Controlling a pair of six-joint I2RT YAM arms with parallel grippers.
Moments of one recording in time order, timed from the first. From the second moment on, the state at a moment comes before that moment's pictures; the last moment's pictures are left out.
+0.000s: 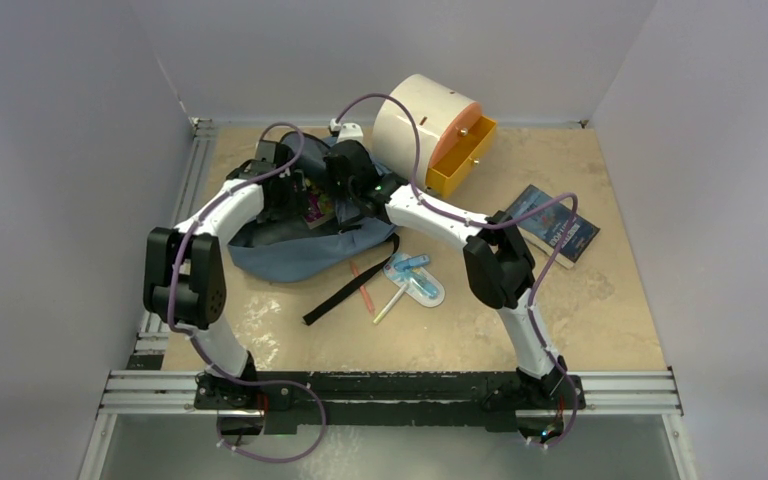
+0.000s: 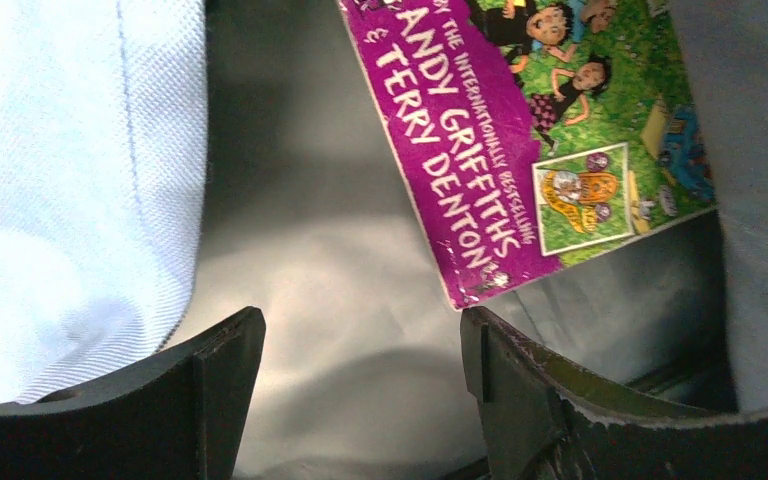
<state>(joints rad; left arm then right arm) -0.17 1.73 1.27 -0.56 -0.09 -0.39 0.82 2.19 1.89 -0.18 0.24 0.48</state>
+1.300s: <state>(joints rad) -0.07 1.73 1.40 -0.58 -0.47 -0.29 0.82 2.21 1.83 -0.13 0.11 0.43</state>
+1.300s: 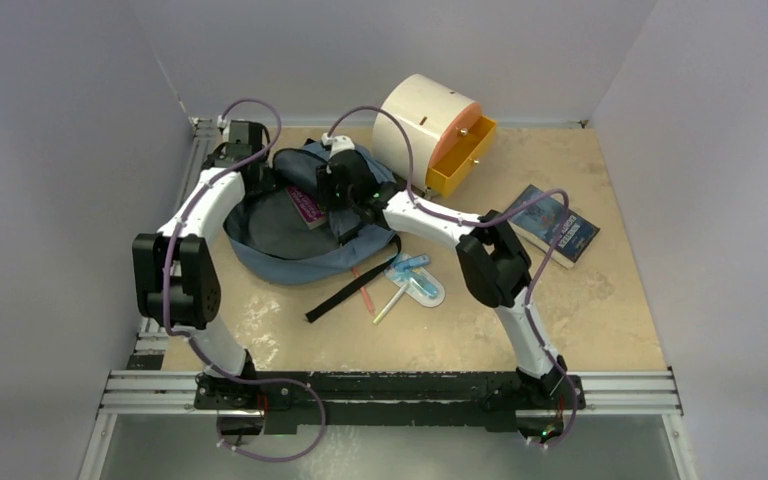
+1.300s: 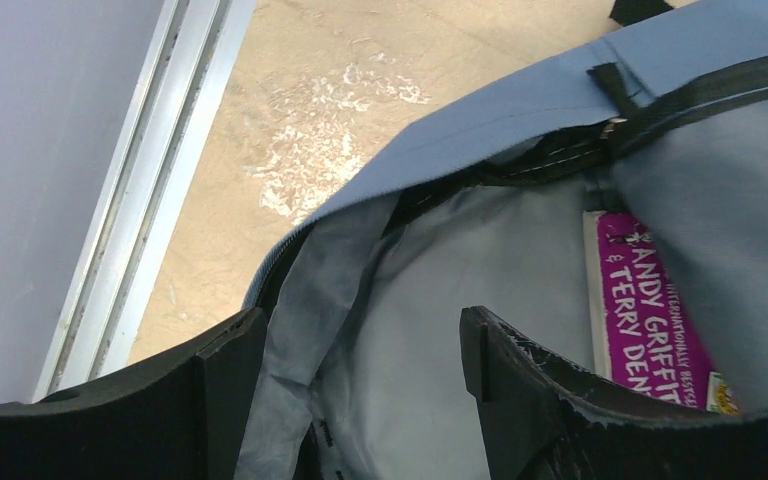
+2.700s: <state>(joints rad) -0.07 1.37 1.22 -0.46 0.04 -0.39 0.58 1.24 1.10 -0.01 0.32 0.56</state>
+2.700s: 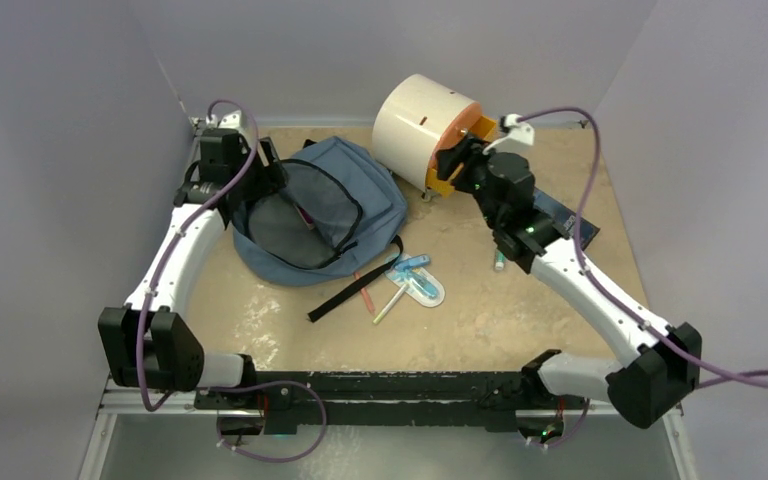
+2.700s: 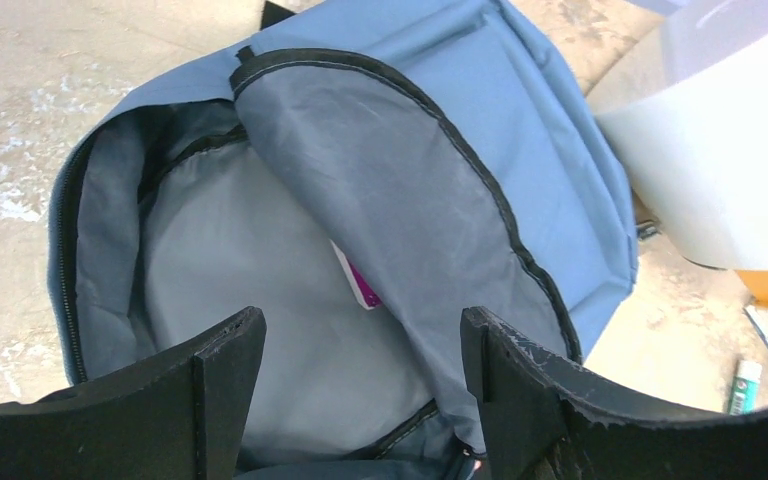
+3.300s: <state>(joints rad) -0.42 1.30 1.22 -0.40 0.07 -0.41 -0.07 1.15 0.87 -0.10 0.22 0.74</state>
